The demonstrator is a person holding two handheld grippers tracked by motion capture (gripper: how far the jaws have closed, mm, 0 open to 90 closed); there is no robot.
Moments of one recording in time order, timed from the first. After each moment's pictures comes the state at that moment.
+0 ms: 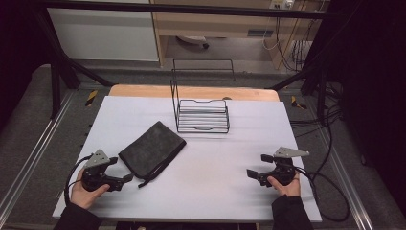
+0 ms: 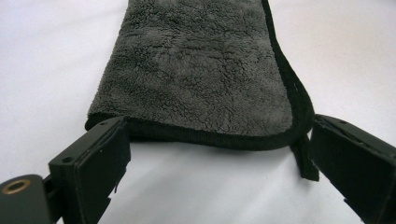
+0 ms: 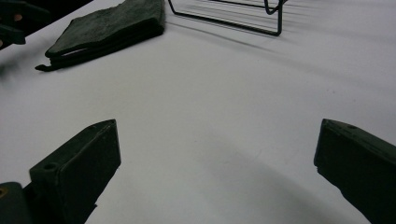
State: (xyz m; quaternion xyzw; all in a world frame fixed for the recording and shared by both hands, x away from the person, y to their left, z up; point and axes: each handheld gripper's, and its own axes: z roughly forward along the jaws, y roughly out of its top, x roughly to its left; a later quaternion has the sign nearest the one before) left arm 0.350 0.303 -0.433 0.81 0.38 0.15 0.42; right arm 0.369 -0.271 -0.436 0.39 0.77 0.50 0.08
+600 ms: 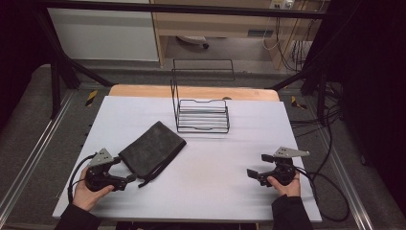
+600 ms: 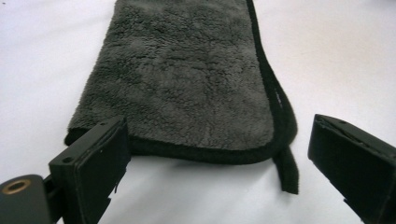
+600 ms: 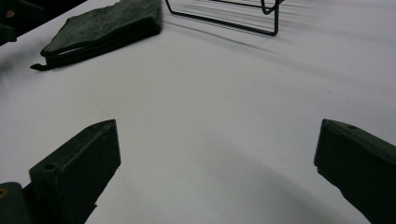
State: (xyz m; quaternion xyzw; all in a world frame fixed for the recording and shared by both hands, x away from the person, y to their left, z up) left arm 0.350 0.289 -0.425 0.81 0.38 0.15 0.42; right arm 0.369 -0.271 -0.436 0.39 0.77 0.49 0.09
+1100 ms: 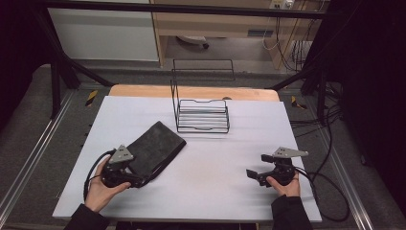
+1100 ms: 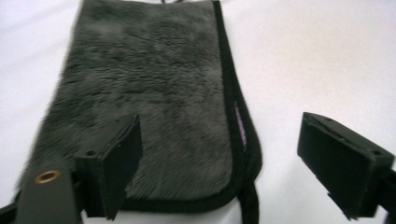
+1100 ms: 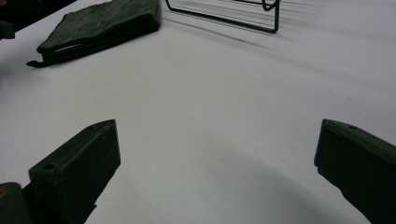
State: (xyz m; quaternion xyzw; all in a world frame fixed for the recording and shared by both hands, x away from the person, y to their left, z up) left arm 0.357 0.234 -0.410 0.85 0.35 0.15 0.37; right arm 0.369 -0.269 -0.437 0.39 0.78 0.48 0.09
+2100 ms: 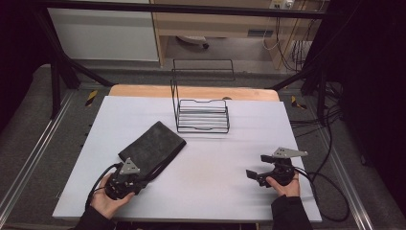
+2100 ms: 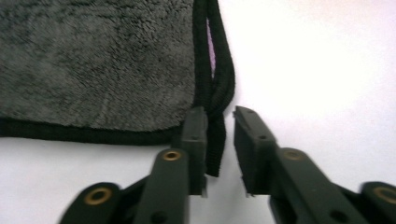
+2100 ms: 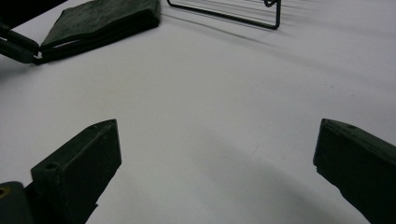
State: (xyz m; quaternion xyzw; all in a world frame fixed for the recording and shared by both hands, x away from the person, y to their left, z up) left arm 0.330 0.229 -0.431 0.87 0.38 0.12 0.30; right arm 0.368 -0.268 -0.437 0.39 0.78 0.48 0.09
